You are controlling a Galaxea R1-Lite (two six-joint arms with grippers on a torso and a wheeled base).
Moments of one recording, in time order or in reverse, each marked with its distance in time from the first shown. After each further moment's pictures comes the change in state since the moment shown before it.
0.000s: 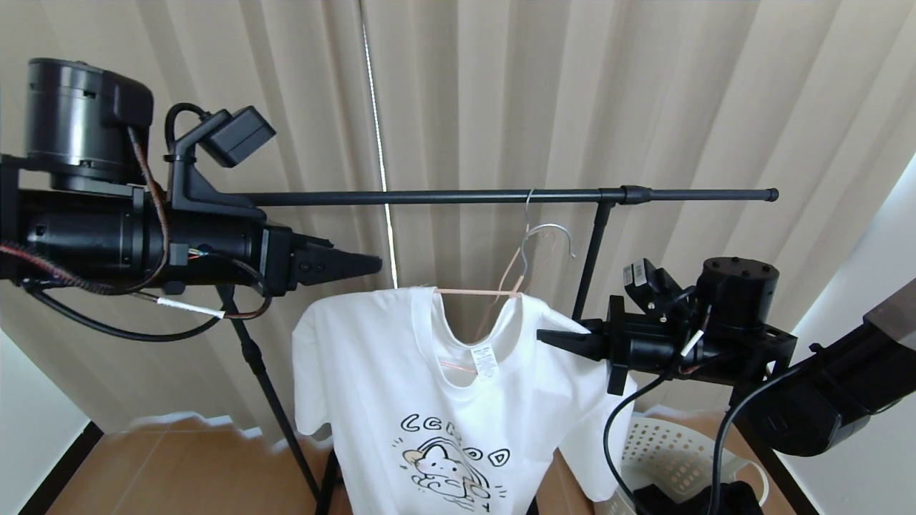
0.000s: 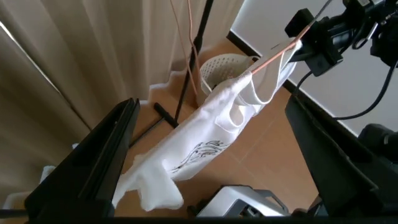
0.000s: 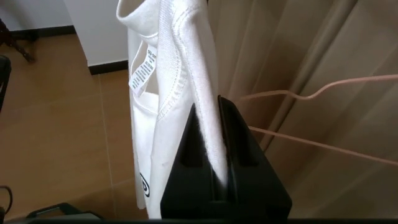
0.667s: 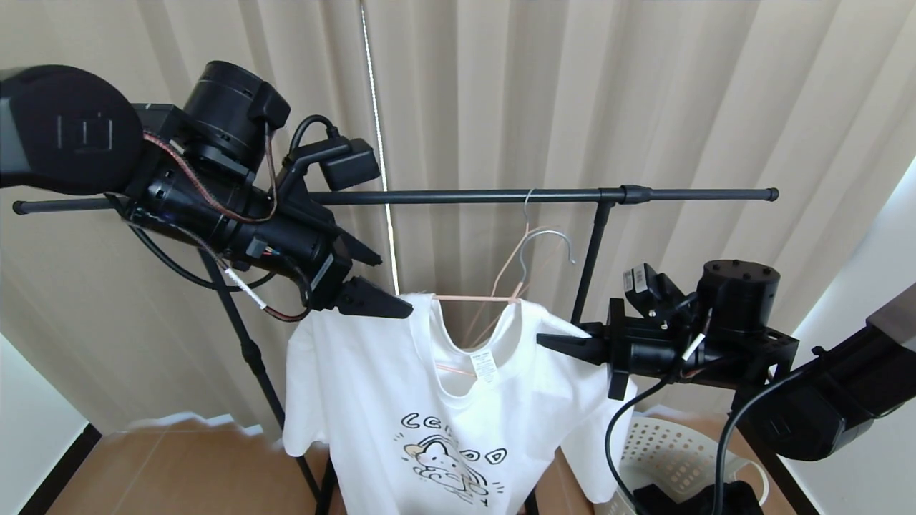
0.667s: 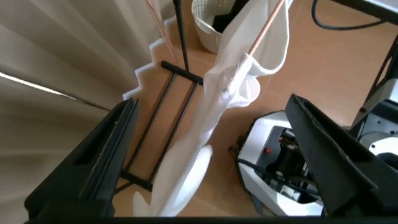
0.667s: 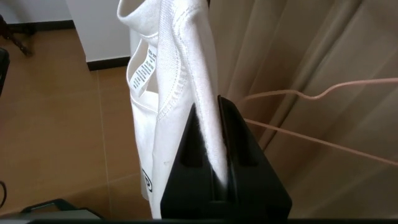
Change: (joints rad) left arm -0.083 0.263 -0.464 0.555 0.001 0.493; right arm 0.009 -0.005 0.014 0.001 0.000 -0.035
